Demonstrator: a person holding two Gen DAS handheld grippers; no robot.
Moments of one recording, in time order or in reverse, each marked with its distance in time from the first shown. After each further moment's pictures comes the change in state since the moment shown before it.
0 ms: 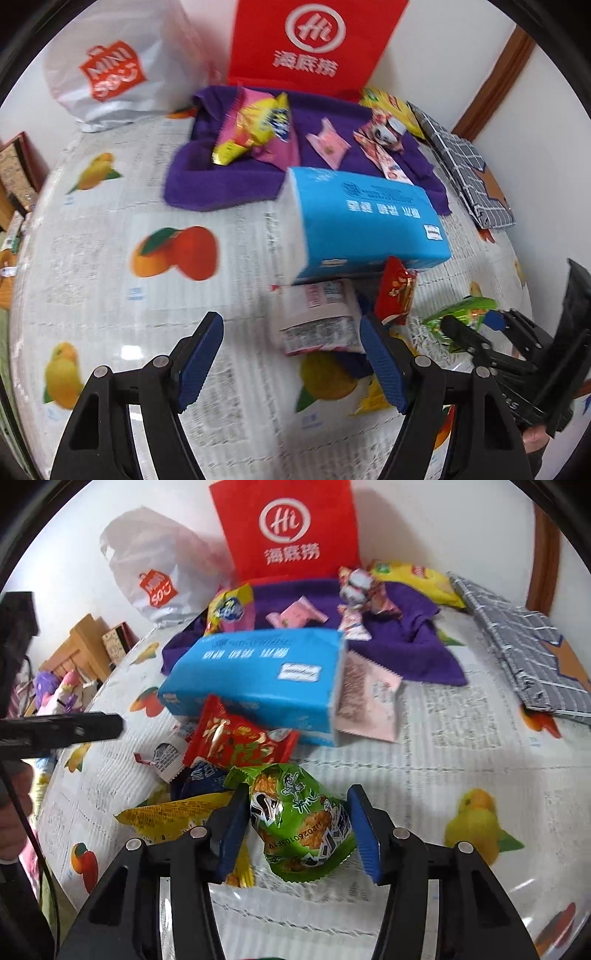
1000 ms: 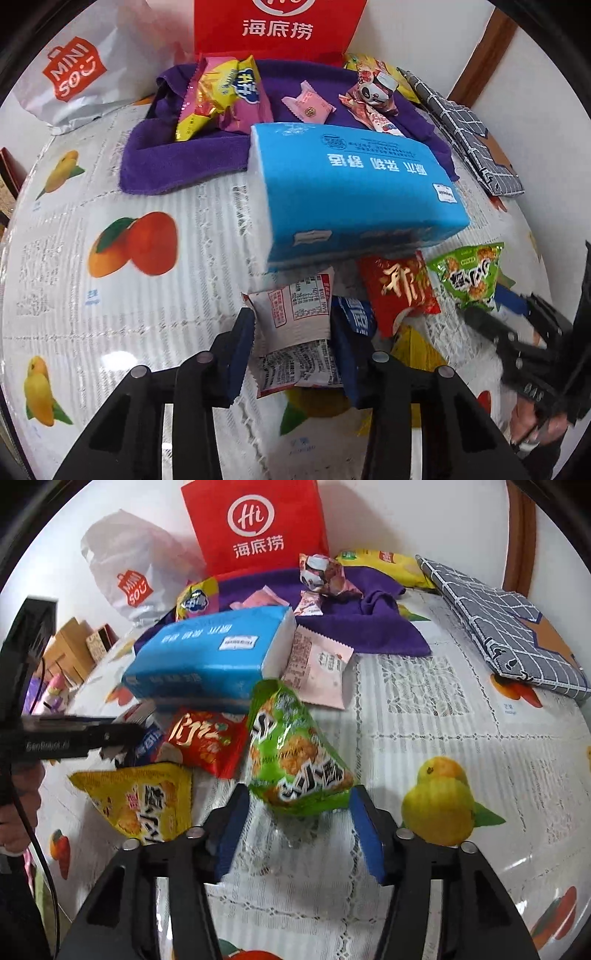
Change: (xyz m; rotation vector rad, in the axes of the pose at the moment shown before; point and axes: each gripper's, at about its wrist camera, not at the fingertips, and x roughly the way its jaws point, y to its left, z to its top) left arm 0.030 -0.013 -0.015 0.073 0.047 0.031; right arm 0.013 -0.033 -0.018 0.047 0.012 -0.036
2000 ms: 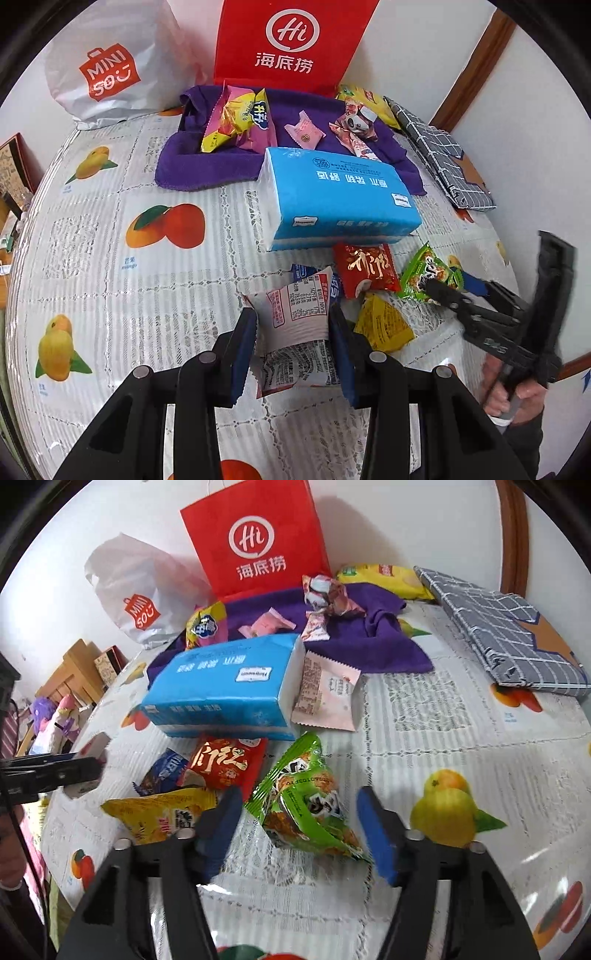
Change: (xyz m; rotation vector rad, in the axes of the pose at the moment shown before) left arm -0.056 0.006 -0.026 -0.040 -0.076 -0.069; right arm -0.006 0.009 0.005 0.012 -0.027 0.039
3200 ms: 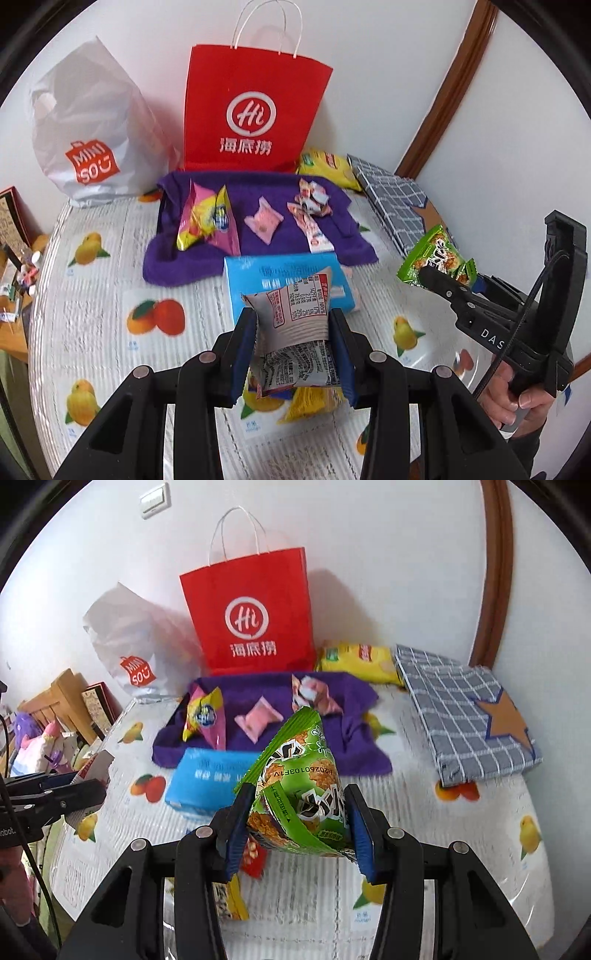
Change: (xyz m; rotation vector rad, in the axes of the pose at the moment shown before) left arm -0.068 -0.040 0.064 0.045 -0.158 -0.057; right arm -0.098 0.028 0.096 -0.023 -0.152 -0.124
